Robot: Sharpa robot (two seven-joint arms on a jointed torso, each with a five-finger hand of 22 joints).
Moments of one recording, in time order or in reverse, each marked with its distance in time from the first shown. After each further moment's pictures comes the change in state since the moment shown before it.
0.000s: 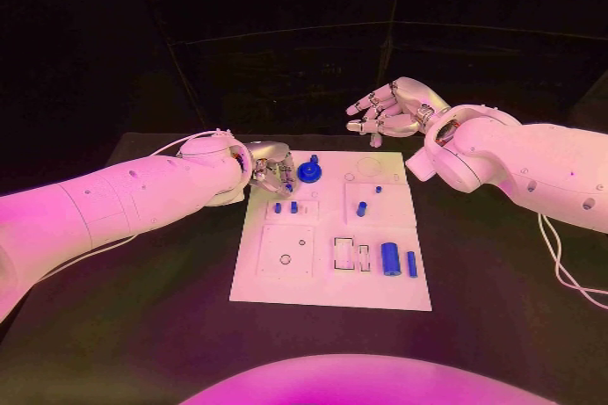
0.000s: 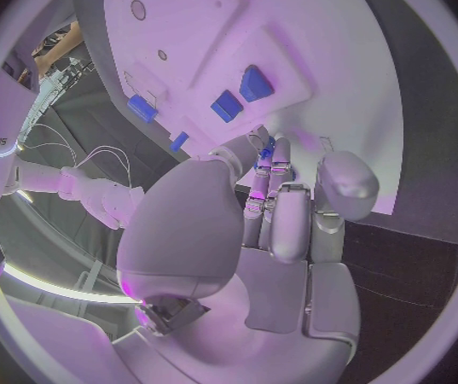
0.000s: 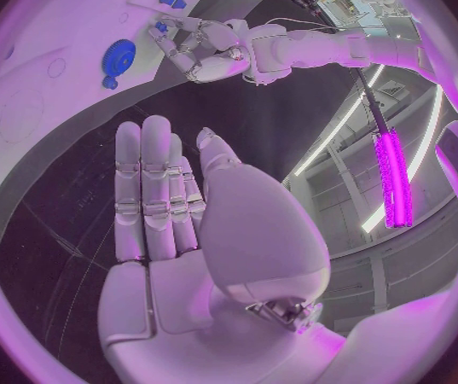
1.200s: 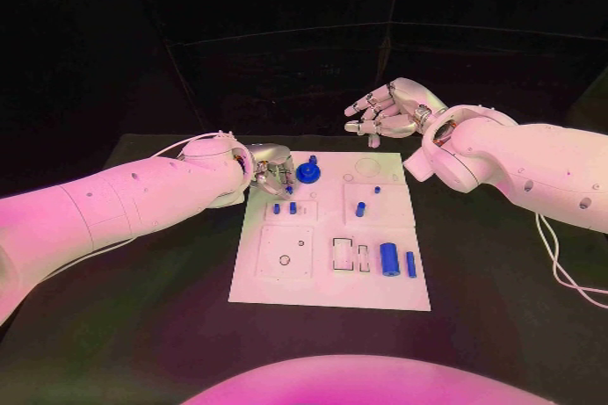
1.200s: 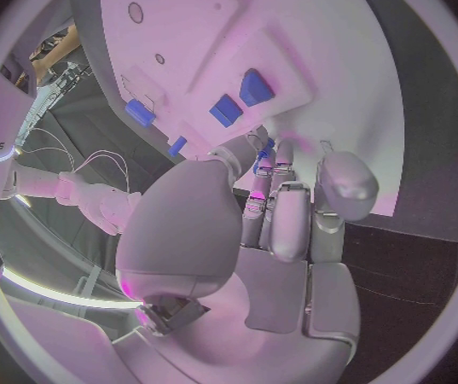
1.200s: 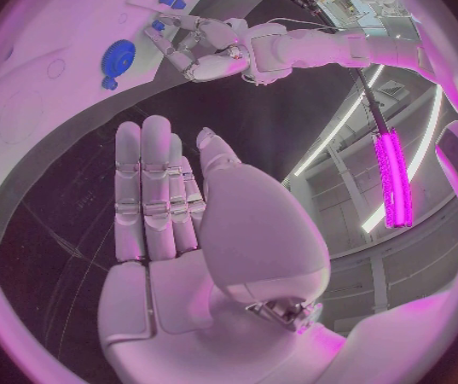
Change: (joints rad) left arm -0.001 0.008 -0.002 0.002 -0.021 0.009 -0.022; left_hand -0.037 -0.037 0.001 -0.001 0.000 -0.027 0.016 -0.043 -0.011 -0.027 0.023 -0.047 -0.005 0.000 0.007 0.000 -0.016 0.000 -0.001 0.006 0.006 0.010; right arm 0.000 0.003 0.000 -0.002 0.000 0.002 0.000; right_hand 0.000 0.000 0.000 0.000 0.000 0.000 0.000 0.004 0.000 0.000 0.000 0.000 -0.001 0.000 0.000 0.000 0.001 0.000 0.000 0.000 0.000 0.000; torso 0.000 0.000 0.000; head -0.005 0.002
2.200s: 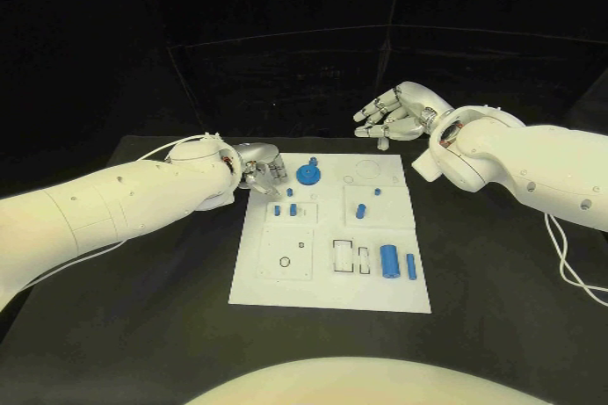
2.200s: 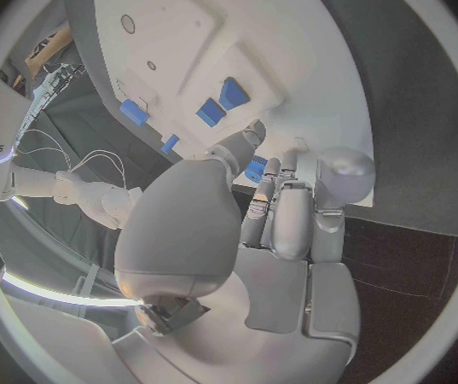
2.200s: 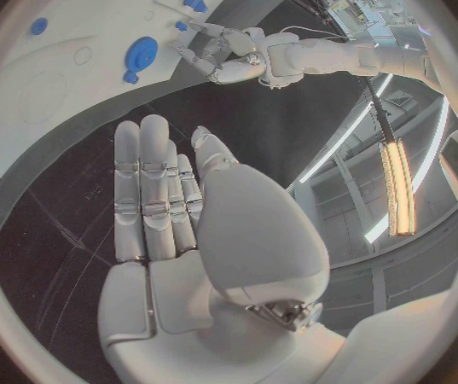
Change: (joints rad) left arm 0.000 -0.051 0.000 0.011 -0.001 -0.051 -0.004; left_hand -0.005 -0.005 -0.051 -0.023 0.000 -0.154 0.025 -0.046 -0.003 -0.154 0.029 -0.066 -0.002 0.002 0.027 -0.008 -0.036 0.000 -0.019 0.020 -0.064 -0.056; right arm 0.000 -0.010 0.000 -0.045 -0.086 0.034 -0.027; right_hand 0.055 -0.009 0.021 -0.021 -0.006 0.038 0.008 0.026 0.002 -0.088 0.016 -0.124 -0.125 0.023 0.011 -0.021 0.016 0.000 0.018 0.007 -0.011 -0.004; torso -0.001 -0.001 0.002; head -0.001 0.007
